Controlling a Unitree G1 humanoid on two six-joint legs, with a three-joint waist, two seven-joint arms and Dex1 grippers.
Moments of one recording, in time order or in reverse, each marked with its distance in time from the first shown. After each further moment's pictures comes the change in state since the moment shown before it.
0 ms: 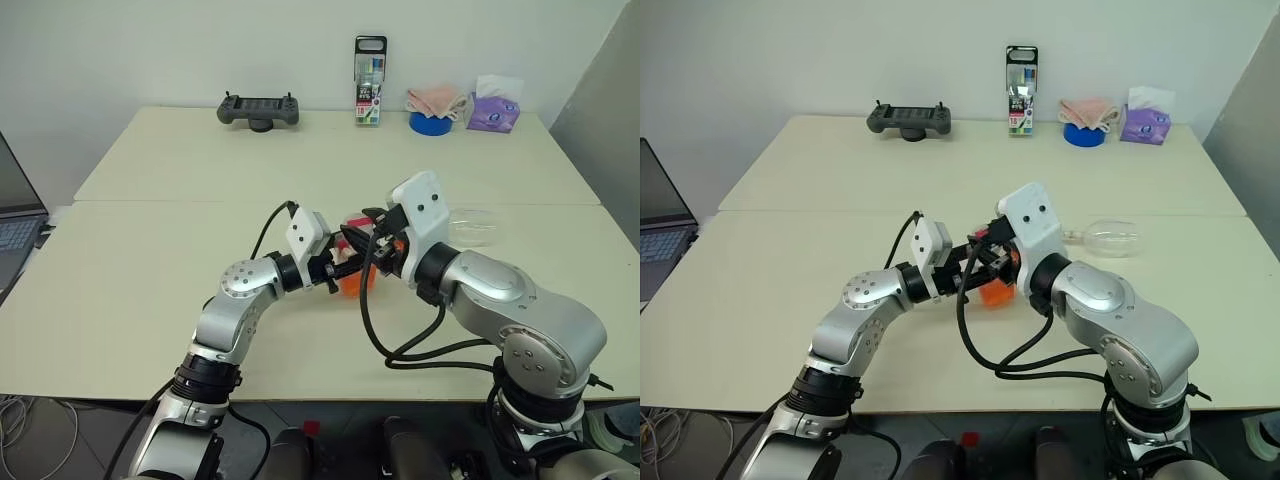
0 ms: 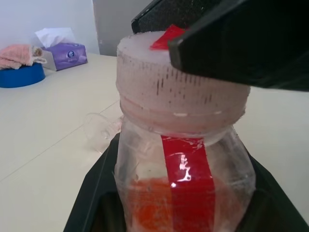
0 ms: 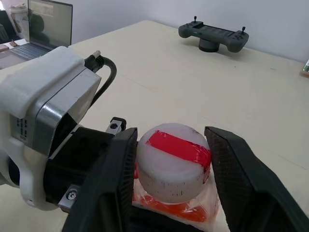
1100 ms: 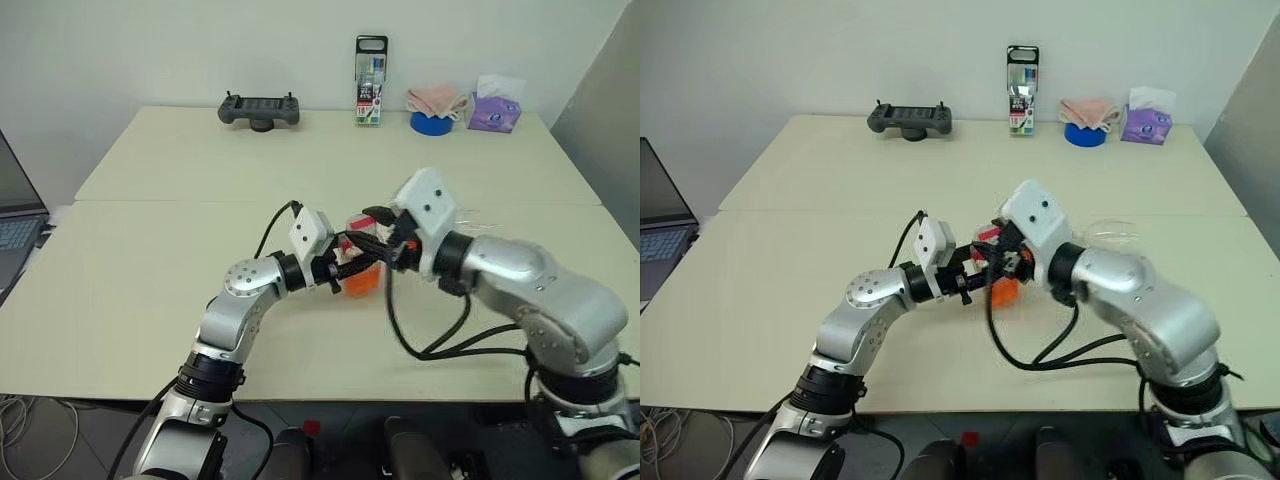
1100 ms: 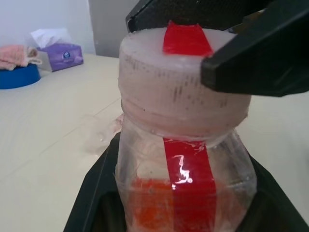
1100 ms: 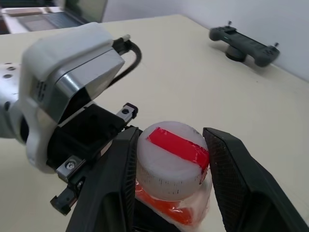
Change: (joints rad) left arm -0.018 -0.023 0.000 -0.003 -0.006 0.005 -0.026; right arm -0.044 -0.312 0.042 0.147 0.016 -0.289 0.389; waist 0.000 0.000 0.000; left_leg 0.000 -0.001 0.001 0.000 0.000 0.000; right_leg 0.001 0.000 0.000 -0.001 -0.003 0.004
